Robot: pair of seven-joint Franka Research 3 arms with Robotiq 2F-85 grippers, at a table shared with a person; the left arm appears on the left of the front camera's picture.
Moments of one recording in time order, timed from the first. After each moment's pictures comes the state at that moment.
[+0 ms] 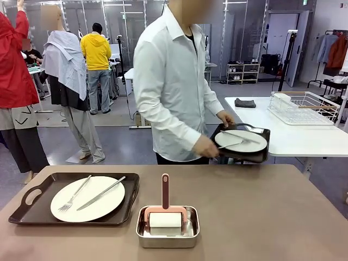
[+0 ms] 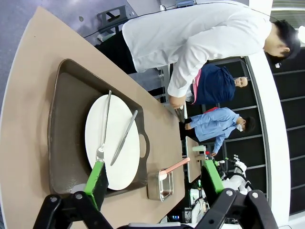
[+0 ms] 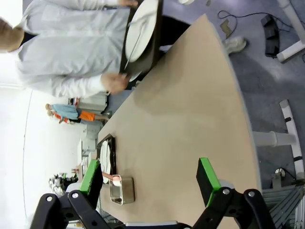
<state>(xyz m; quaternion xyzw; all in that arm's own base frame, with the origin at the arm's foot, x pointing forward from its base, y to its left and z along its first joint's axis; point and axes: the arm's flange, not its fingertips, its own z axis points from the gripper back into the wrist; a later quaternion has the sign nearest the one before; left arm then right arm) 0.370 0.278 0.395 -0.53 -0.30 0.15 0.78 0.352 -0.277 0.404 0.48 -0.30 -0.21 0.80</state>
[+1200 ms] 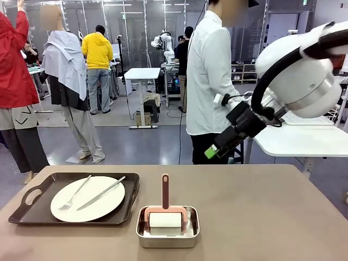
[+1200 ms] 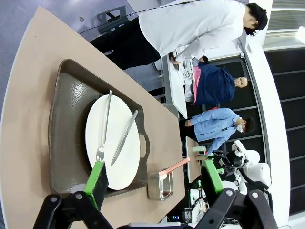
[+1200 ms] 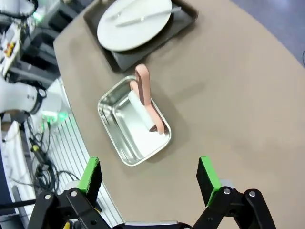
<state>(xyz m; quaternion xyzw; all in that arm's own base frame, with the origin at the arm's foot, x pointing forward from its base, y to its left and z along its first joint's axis) 0.370 0.279 0.395 -0.53 -0.30 0.15 0.78 0.453 0.192 0.493 0.31 -0.15 0.40 0.85</state>
